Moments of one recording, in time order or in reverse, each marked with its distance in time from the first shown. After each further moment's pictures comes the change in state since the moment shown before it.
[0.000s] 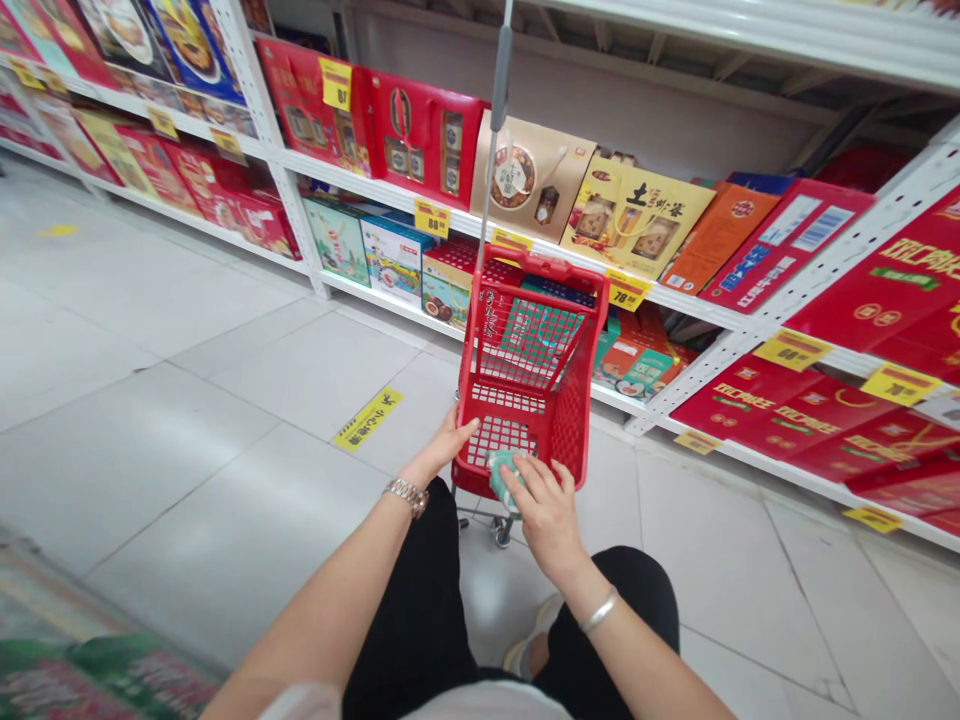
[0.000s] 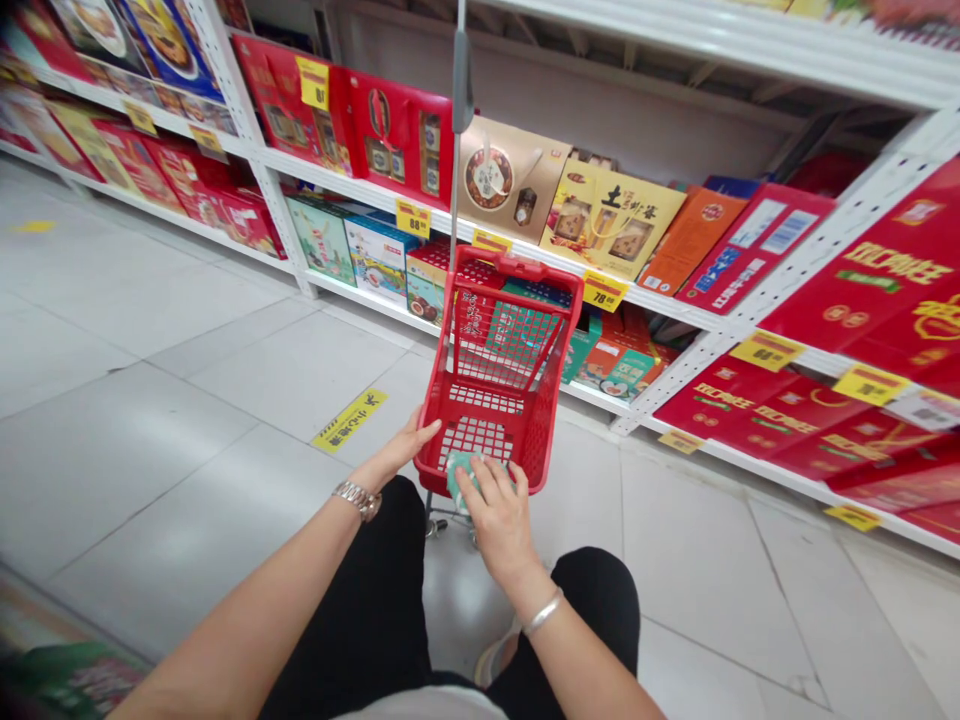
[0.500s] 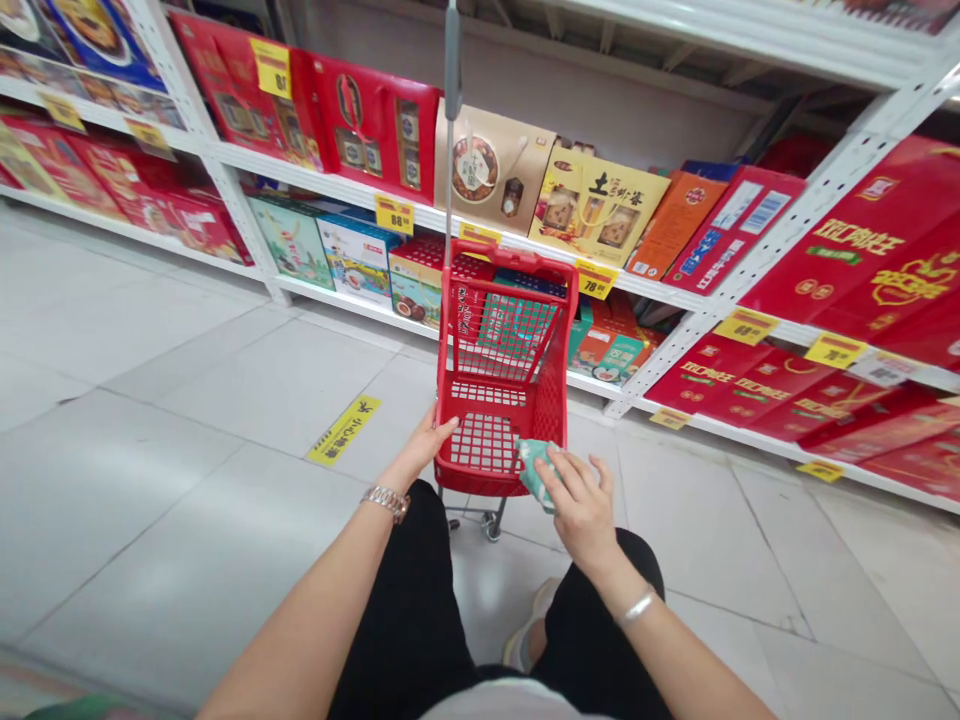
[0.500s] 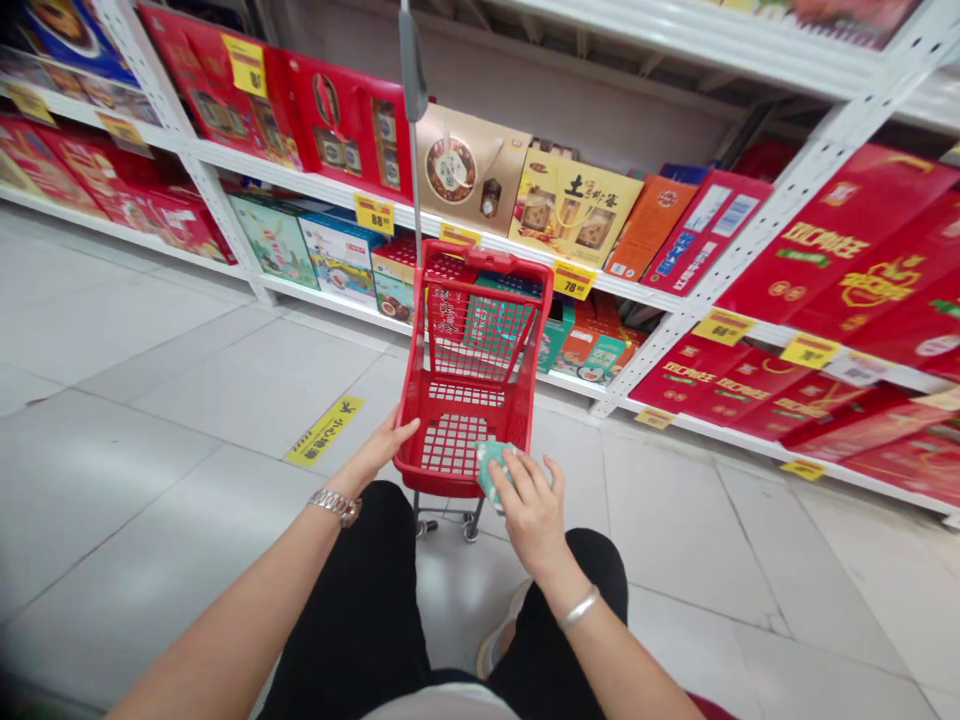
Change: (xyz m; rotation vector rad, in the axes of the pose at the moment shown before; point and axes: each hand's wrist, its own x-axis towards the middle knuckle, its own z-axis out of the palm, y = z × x) left_hand 0.001 0.009 -0.004 0.009 -0.085 -0.019; right_hand -0.016 0.033 -0.045 -0.136 0.115 0.054
